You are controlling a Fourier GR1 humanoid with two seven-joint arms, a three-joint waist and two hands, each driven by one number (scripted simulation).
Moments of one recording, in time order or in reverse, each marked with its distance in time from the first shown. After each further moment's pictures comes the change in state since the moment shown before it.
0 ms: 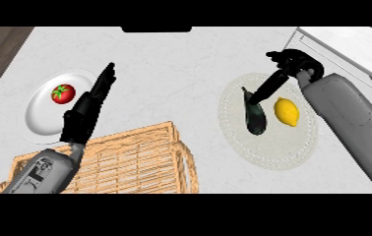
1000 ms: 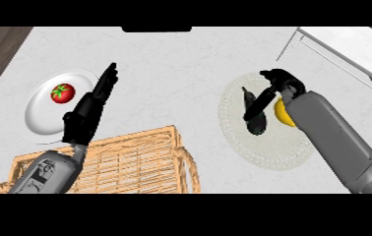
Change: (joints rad) left arm 0.016 -0.040 0.032 -0.022 -0.031 -0.026 0.011; right arm 0.086 0.100 -0.005 0.075 0.150 0.011 -0.039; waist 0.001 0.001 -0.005
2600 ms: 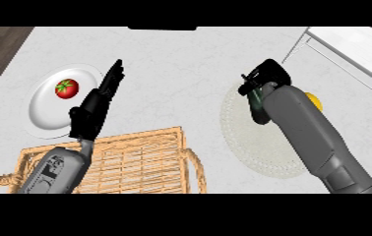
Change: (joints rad) left arm -0.012 -0.104 0.087 0.023 -0.084 -0.087 0.014; right arm -0.083 0.144 -0.087 0.140 0.388 -0.225 0.070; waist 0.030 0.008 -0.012
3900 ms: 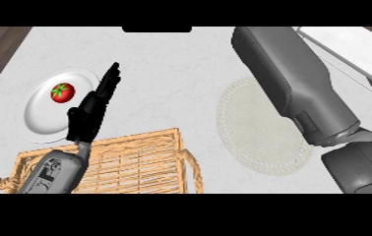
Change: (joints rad) left arm 0.024 0.002 0.014 -0.002 -0.009 0.000 0.017; right arm -0.550 0.093 -0.103 0.344 0.683 -0.538 0.184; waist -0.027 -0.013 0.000
